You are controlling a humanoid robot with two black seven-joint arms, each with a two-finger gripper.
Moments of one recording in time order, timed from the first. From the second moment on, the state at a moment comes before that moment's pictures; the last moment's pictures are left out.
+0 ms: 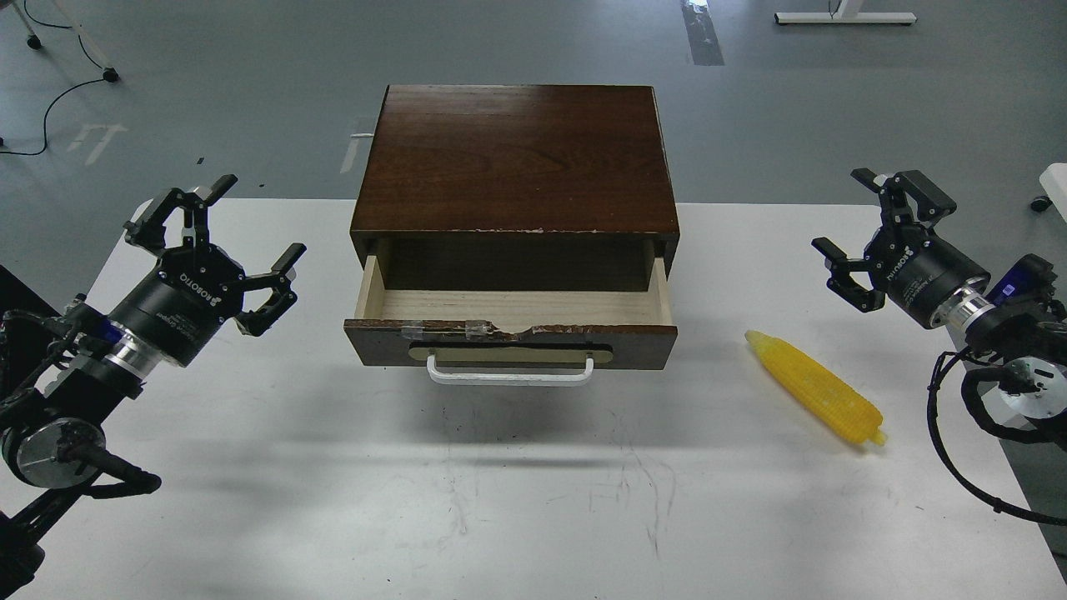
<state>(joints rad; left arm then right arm) -0.24 0.65 -0.95 -1.25 0.17 -0.49 -0.37 0.75 -0.64 0.23 0.79 0.00 0.49 0.49</state>
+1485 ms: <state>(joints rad) -0.30 0.62 -0.96 -1.18 0.21 -0.49 -0.43 0.92 -0.96 0.22 1.02 -0.73 0.49 0.49</state>
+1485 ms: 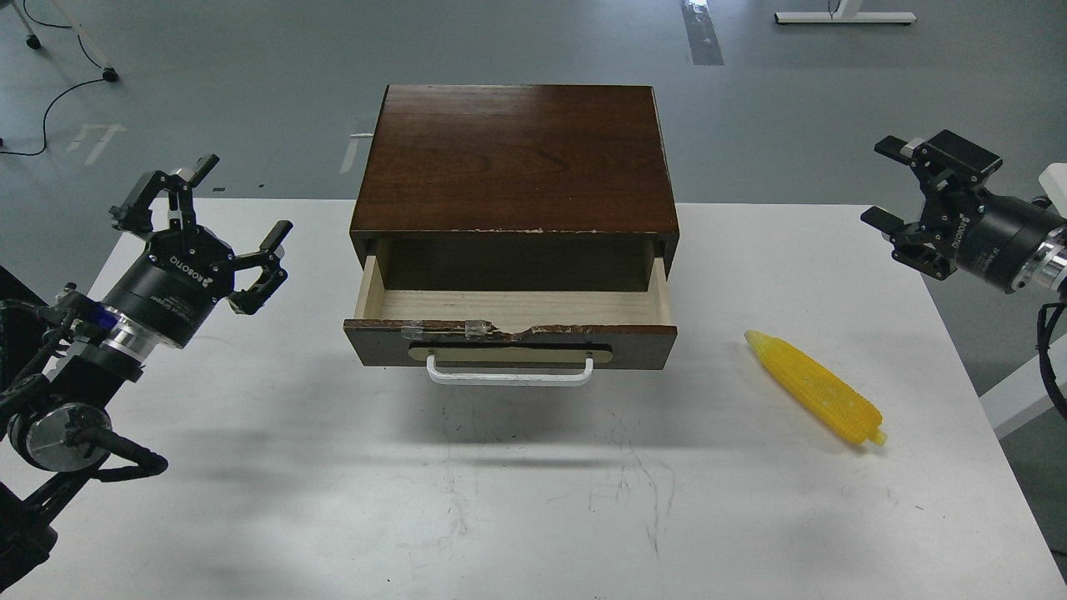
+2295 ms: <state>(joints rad) -0.30 0.61 -0.97 -1.19 0.26 -0.49 -0.43 0.95 -0.88 -0.07 1.01 -1.52 0.35 0.49</state>
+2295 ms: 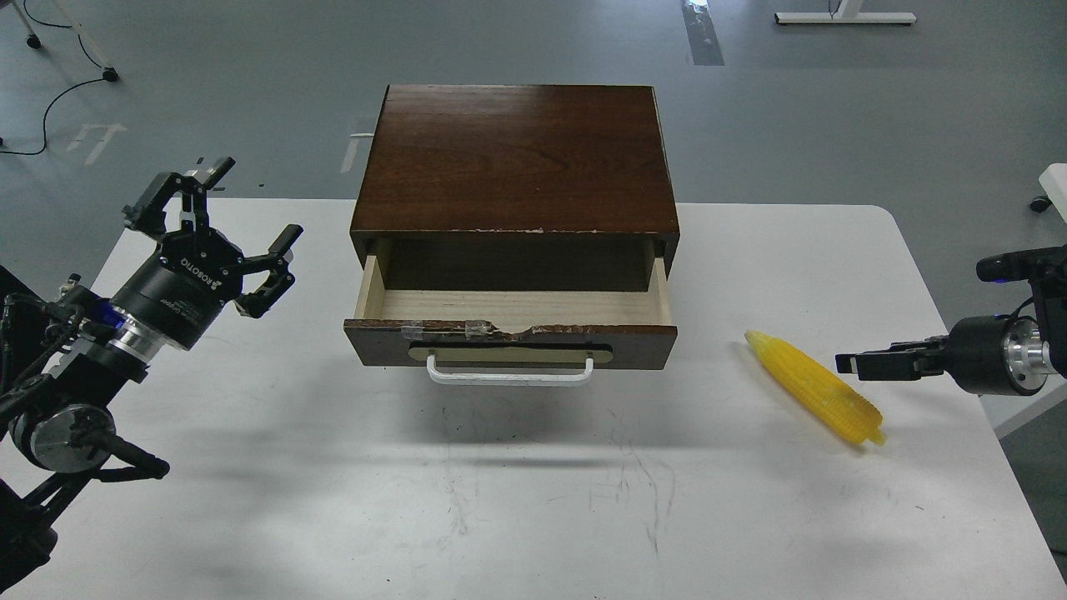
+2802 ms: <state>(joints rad) -0.29 0.62 -0.96 -1.19 0.27 -0.49 -0.43 1.01 -0.77 -0.18 0.94 -1.52 0.35 0.49</state>
